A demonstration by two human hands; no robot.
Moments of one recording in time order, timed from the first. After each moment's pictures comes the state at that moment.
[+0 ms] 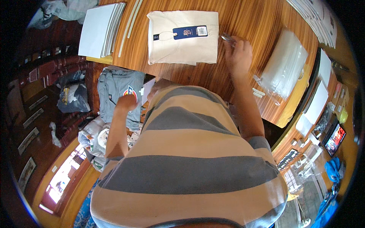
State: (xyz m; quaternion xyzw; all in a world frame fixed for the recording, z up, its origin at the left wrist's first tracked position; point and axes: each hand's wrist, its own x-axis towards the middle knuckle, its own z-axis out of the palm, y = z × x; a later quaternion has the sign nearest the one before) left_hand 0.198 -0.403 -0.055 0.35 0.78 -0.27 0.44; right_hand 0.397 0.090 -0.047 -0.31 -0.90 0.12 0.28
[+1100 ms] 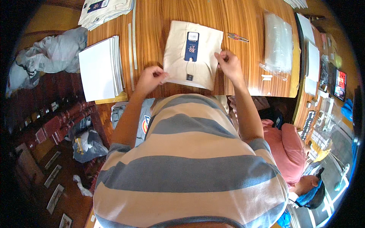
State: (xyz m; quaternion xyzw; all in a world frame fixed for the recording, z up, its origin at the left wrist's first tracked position) left_hand 0.061 -0.209 -0.054 0.38 0.71 0.34 0.49; right_hand 0.372 0.023 -0.064 -0.53 -0.69 0.46 0.16
